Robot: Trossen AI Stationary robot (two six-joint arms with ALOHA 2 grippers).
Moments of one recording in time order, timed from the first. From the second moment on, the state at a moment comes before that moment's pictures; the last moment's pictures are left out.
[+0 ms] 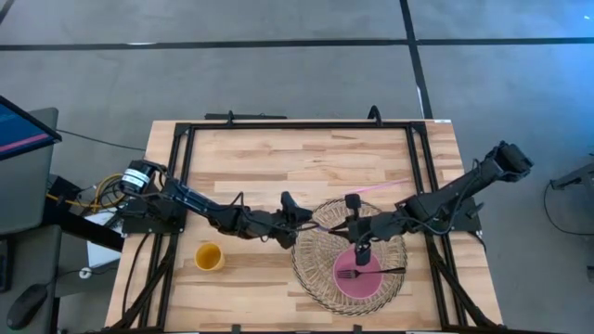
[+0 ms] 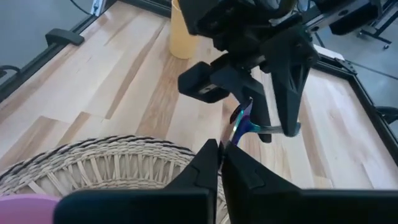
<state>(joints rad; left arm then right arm) -0.32 1.59 0.85 0.65 -0.58 1.01 0.46 1.26 0.74 0.01 0.39 -0.09</state>
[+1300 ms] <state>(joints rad) -0.30 1.17 0.69 0.59 -0.71 -0.22 0.58 1.28 0.74 0.08 1.00 -1.38</state>
